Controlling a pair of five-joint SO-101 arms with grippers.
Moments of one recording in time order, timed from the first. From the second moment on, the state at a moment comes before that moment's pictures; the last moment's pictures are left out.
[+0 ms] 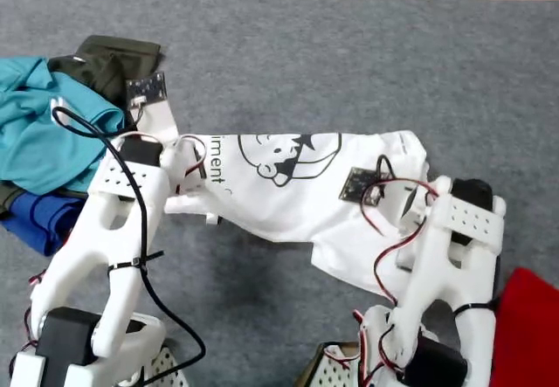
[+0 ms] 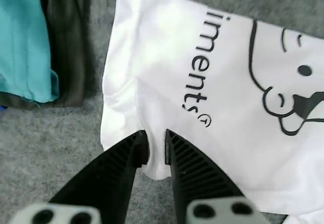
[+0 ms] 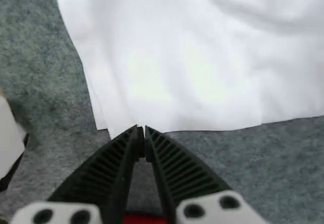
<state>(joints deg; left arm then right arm) 6.8 -18.5 32.8 61.7 15.4 21.1 -27.2 48.6 77.4 80.1</state>
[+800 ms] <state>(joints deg) 5.8 -3.1 16.7 76.4 13.8 28.9 -27.6 54.9 80.5 93.7</state>
